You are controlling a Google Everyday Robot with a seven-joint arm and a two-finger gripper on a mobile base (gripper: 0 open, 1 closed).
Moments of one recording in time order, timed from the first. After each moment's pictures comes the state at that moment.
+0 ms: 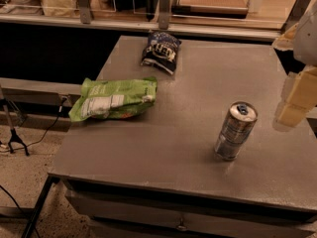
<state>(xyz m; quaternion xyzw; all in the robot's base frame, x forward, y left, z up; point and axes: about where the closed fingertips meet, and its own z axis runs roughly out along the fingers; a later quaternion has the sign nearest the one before) 0.438 -0.216 0.977 -0.60 0.78 -0.04 0.16</state>
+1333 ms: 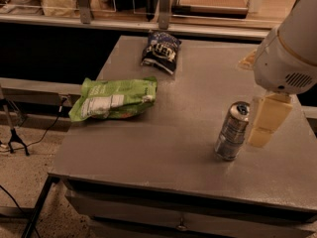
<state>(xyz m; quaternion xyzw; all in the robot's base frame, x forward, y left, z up) 0.427 -0.164 0.938 -0.65 0.74 0.00 0.15</state>
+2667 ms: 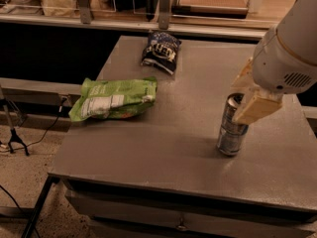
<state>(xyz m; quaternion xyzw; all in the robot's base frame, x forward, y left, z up) 0.425 -0.159 0.941 -0.66 0.74 -0.01 0.16</state>
